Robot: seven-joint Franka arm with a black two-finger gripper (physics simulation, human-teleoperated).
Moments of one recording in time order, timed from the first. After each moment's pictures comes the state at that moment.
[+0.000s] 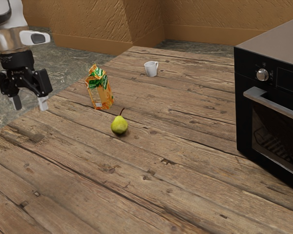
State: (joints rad) arm 0.21 0.15 0.23 -1.13 -0.04 1.04 0.12
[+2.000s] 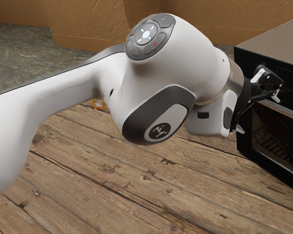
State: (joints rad) arm -0.69 0.09 0.23 -1.60 0.20 2.40 1.64
